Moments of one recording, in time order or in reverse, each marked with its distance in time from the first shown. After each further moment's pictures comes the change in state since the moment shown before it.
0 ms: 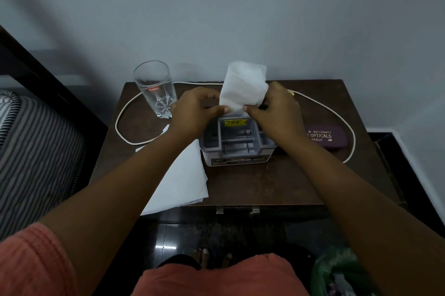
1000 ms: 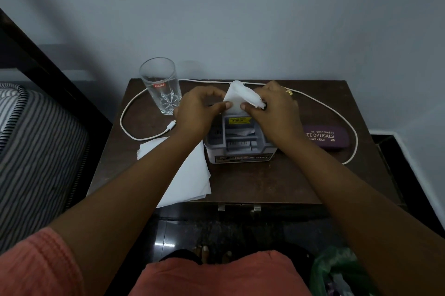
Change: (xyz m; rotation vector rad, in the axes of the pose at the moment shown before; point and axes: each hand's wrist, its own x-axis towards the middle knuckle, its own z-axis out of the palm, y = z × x) left_hand -0.010 0.003 0.002 -0.122 0.083 -0.082; right_hand -0.001 -0.007 0.005 -0.095 -0.019 -0.111
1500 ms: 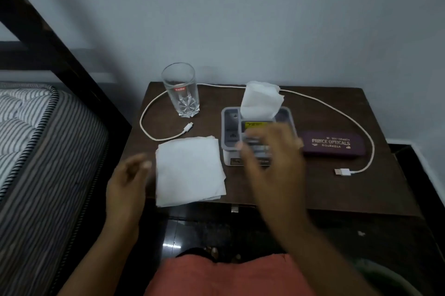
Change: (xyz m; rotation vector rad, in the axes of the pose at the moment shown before) left_hand -0.130 -0.083 -0.084 -0.282 0.450 -0.449; right_hand -0.099 -0.066 0.000 0.314 0.221 -0.053
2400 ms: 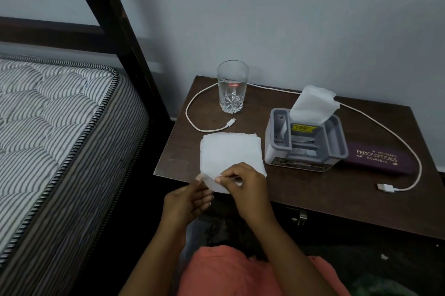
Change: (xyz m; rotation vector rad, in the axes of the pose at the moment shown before) left_hand -0.031 -0.024 -0.013 -0.321 -0.176 -0.493; right_hand -0.048 0.002 0.112 0.212 -0.466 0.276
